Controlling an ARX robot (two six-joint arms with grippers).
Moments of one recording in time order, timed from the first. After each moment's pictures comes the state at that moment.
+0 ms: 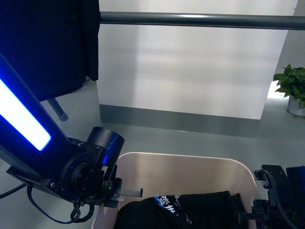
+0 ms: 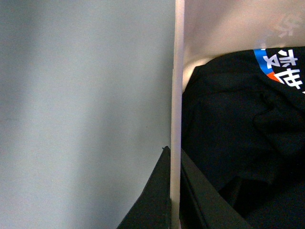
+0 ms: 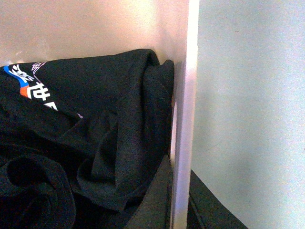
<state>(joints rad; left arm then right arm) -0.31 2.43 1.30 0.21 -0.23 -0.15 0.02 2.44 0.92 0.73 -0.06 0.05</state>
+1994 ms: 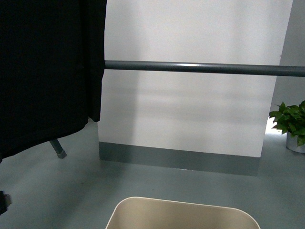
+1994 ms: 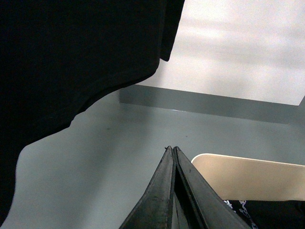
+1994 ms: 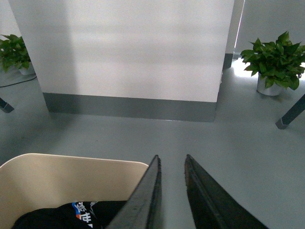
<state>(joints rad) -0.14 1.32 0.19 1.12 -0.14 -0.02 0.00 1.27 0.05 1.20 0.01 0.00</state>
